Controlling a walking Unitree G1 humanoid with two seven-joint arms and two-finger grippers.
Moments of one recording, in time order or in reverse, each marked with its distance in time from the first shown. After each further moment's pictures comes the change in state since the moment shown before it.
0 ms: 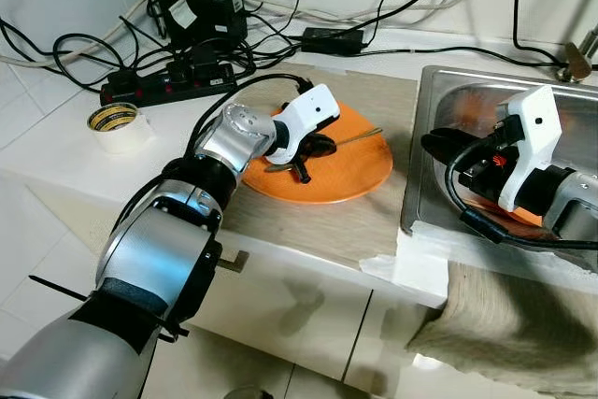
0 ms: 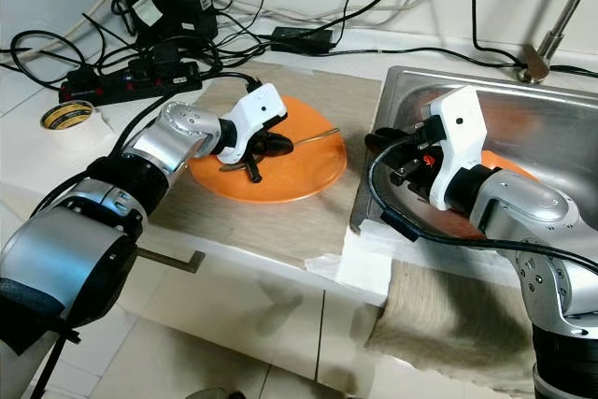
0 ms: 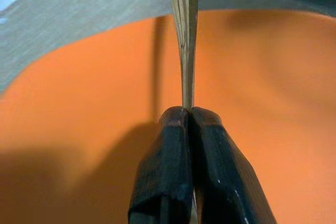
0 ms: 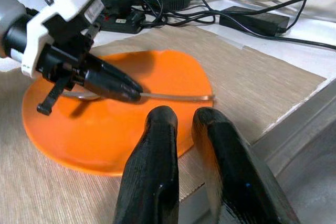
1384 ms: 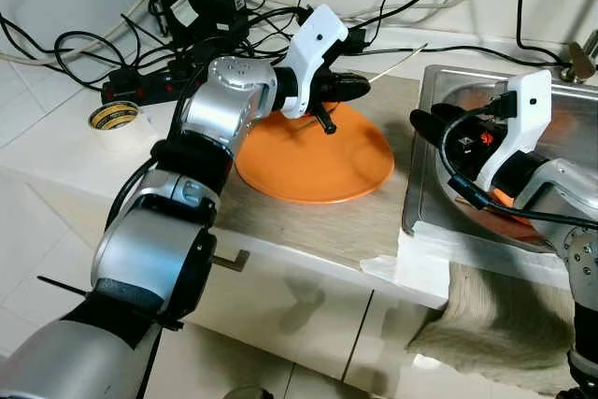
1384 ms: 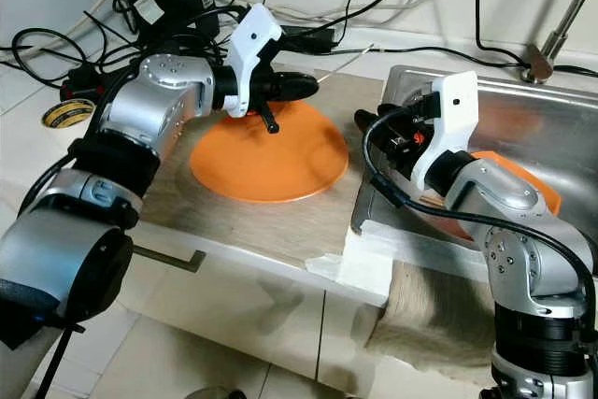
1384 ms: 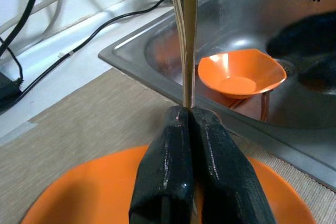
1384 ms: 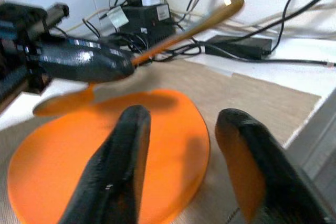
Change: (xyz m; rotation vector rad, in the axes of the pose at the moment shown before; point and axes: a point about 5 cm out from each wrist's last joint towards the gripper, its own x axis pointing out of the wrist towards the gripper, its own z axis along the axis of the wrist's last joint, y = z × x) left arm -0.021 0.003 0.063 -0.054 -0.301 -0.031; right arm 0.025 0.000 0.009 0.146 -0.144 -0.091
